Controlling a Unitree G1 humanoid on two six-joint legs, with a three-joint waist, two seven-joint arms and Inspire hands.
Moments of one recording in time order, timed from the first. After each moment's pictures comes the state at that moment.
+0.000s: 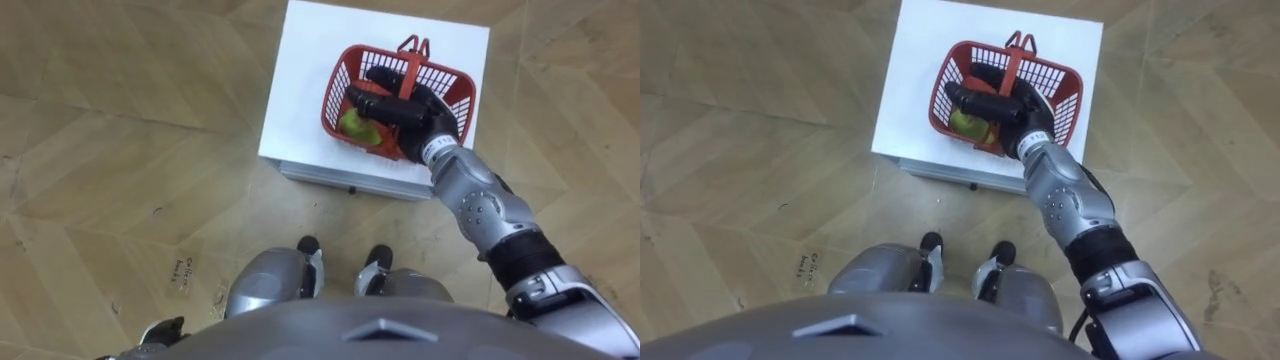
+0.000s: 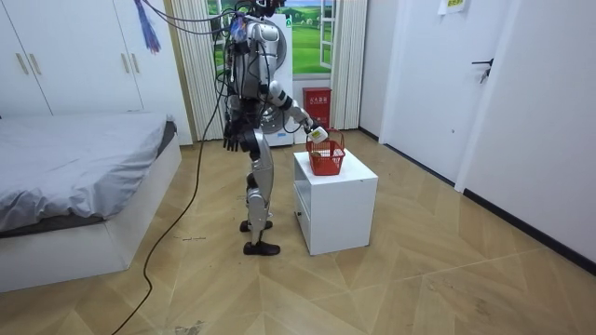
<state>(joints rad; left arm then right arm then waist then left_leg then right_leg) 0.23 0.26 -0.14 1.12 0.01 0.16 0.01 -0.12 -0.22 0.33 0.49 0.82 0.08 -0.08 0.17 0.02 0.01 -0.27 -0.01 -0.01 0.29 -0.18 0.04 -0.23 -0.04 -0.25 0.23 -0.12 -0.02</state>
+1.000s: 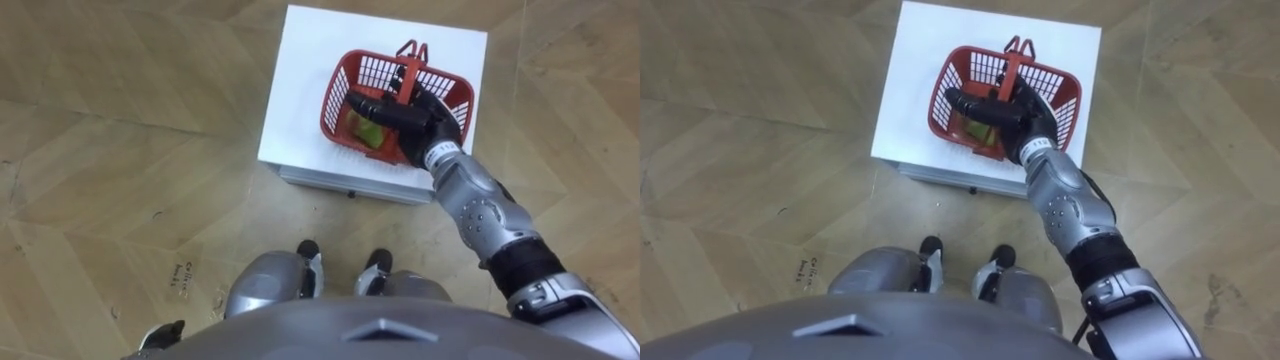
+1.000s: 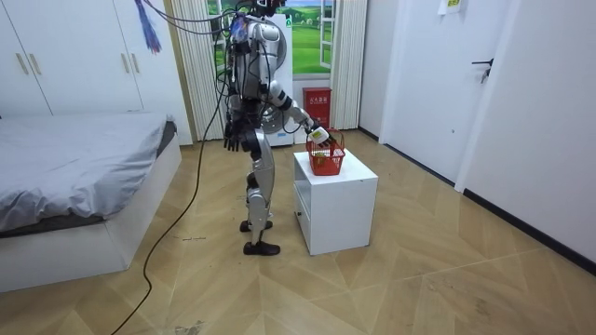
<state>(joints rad) 0.25 0.26 -0.14 1.12 0.01 0.14 0.01 -0.09 -0.23 0.33 0.46 0.81 0.03 -0.10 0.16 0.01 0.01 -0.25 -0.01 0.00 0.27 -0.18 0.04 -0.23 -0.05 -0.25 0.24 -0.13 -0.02</state>
